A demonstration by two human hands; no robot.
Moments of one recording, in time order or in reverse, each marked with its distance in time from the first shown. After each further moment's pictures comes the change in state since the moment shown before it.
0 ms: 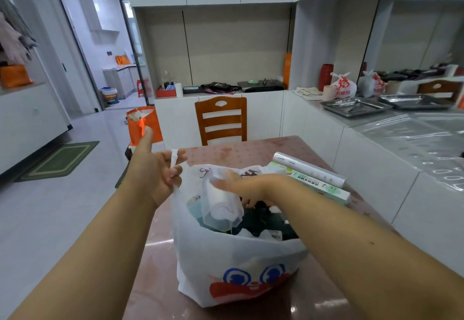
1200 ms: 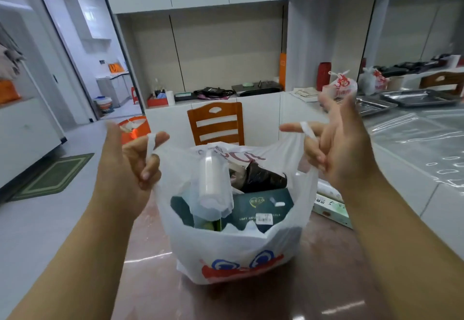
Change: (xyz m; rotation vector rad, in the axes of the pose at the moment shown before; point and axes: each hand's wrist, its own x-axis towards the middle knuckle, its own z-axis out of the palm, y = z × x) left_hand 0.057 0.033 0.034 0.052 -0.060 0.350; right_hand -0.024 0.064 -0.119 1.082 0.681 -0.766
